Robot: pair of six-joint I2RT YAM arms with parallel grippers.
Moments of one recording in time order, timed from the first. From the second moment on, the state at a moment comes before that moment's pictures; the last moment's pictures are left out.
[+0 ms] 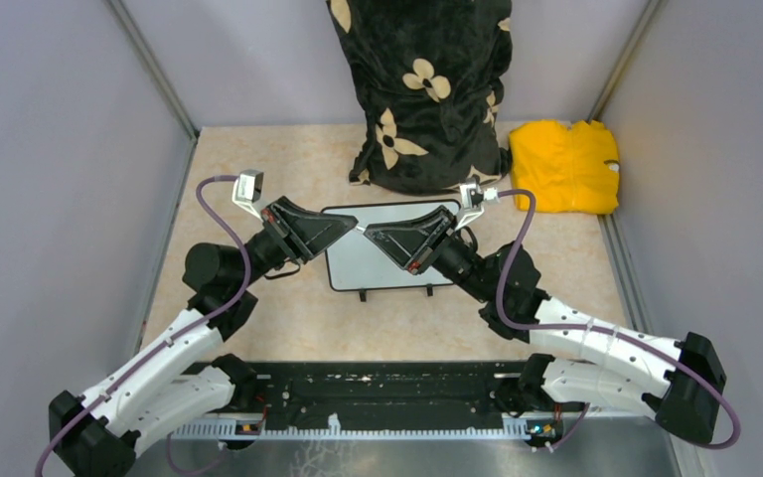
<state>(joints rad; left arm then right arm) -0.64 0.83 0.64 0.73 0.42 -1.11 1.00 0.95 0.68 0.74 -0.05 0.82</state>
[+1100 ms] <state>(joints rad) -0.64 0.67 0.58 0.50 0.28 -0.94 1.00 0.78 0.75 0.33 0.08 0.65</state>
